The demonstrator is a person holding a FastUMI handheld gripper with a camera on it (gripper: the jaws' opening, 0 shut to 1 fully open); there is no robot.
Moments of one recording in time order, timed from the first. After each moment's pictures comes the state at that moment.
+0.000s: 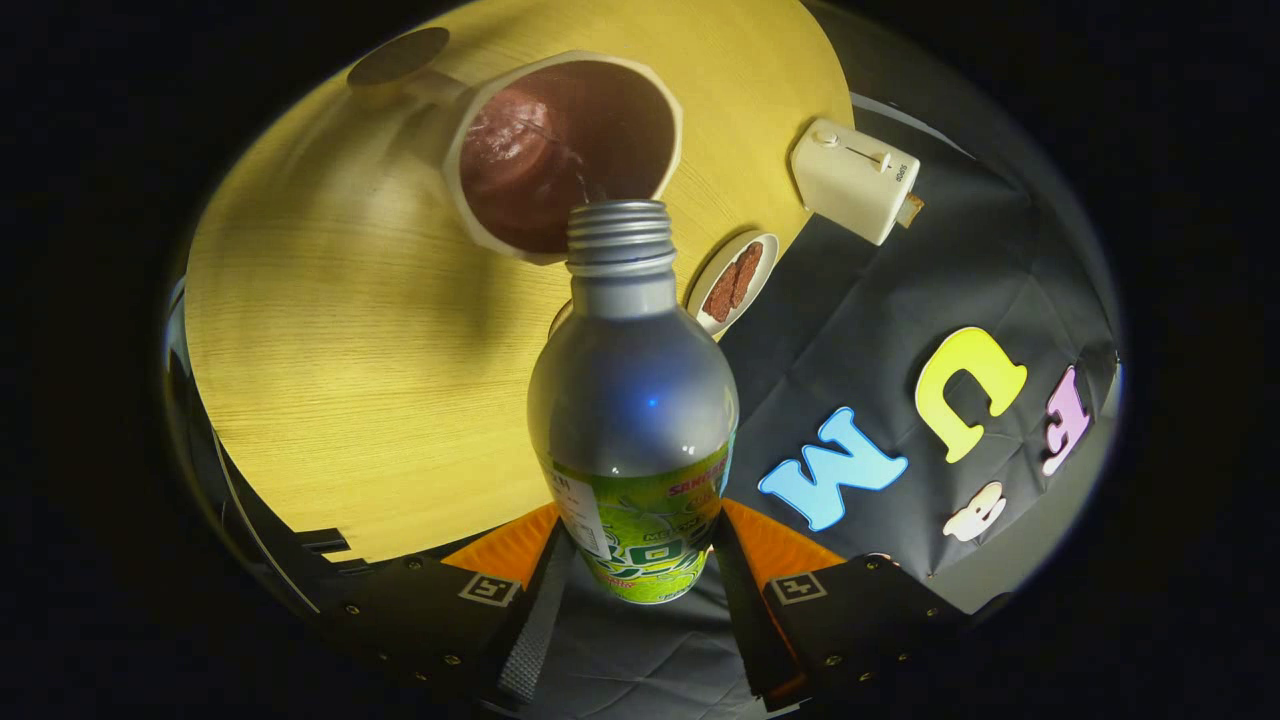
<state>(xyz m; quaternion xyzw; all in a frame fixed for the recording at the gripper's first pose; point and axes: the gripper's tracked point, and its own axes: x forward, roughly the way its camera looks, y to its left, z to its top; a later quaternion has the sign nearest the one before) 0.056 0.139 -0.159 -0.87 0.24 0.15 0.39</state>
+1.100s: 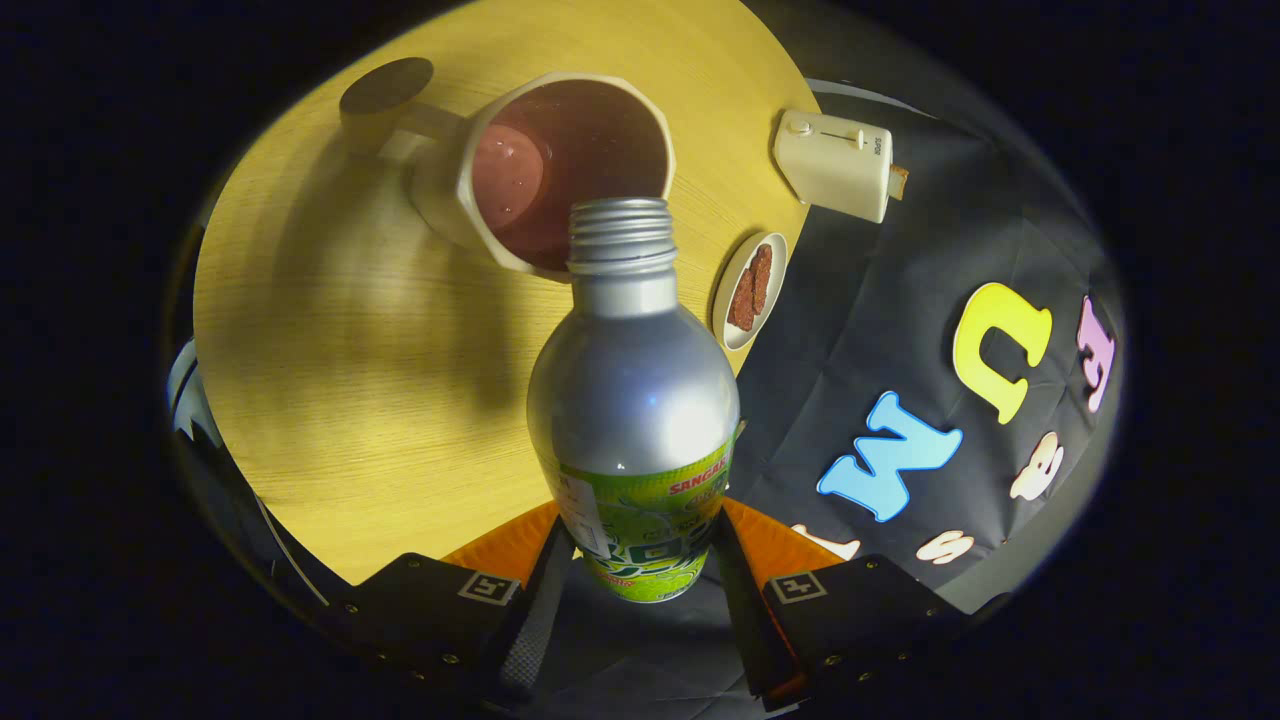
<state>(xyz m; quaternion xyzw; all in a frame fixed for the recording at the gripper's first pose) 0.042 0.119 -0.195 -0.79 0.29 0.20 0.50</state>
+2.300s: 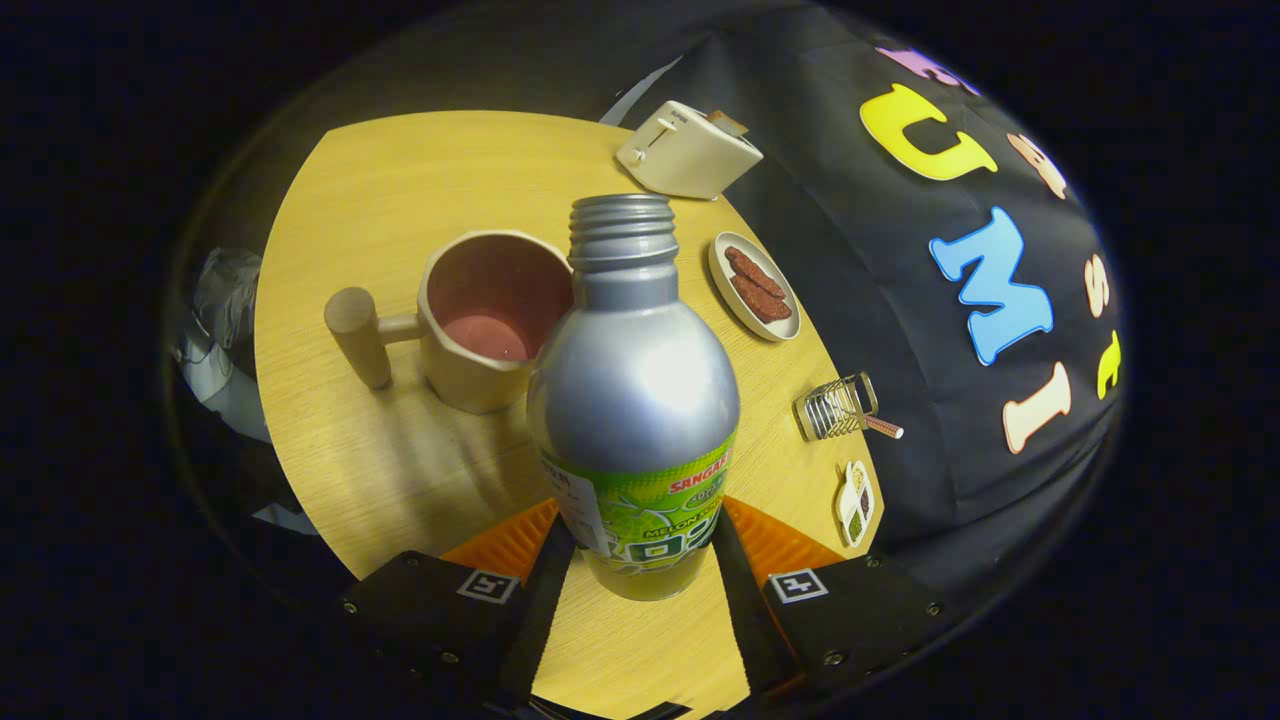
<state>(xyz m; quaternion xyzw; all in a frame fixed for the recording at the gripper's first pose) 0.006 0.132 -0.246 -0.44 0.36 0.29 0.77</state>
